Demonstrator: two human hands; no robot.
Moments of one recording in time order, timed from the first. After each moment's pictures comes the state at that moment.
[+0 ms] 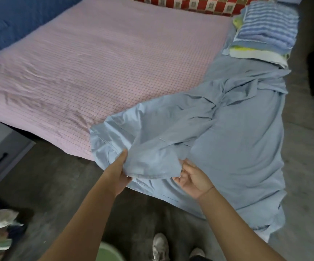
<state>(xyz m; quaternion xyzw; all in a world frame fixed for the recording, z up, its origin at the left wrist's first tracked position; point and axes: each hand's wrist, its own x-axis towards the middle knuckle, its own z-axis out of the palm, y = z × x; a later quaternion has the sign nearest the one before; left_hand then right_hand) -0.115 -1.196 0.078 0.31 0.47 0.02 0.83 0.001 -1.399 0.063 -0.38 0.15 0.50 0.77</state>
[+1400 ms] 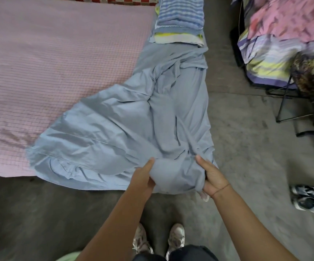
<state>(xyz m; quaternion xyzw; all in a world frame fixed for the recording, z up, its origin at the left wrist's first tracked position) -0.054 -1.456 0.068 0.37 0.43 -0.08 0.82 0.001 -1.645 0.092 -0.41 0.23 0.32 0.82</state>
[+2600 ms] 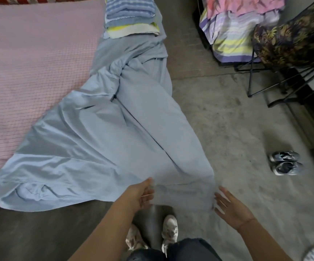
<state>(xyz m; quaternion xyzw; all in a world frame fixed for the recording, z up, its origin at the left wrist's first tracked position) -0.048 -1.542 0.045 0.49 0.48 -0.34 0.64 -0.080 -1.838 0.023 -0.45 0.48 0.22 0.72</state>
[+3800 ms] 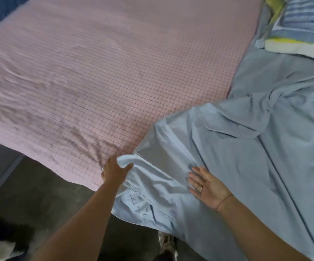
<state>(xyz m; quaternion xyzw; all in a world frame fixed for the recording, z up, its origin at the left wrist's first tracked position) -0.011 -1.006 -0.060 0.78 0.52 -0.11 0.33 0.116 -1.283 -0.016 -0.51 0.28 0.50 0.64</state>
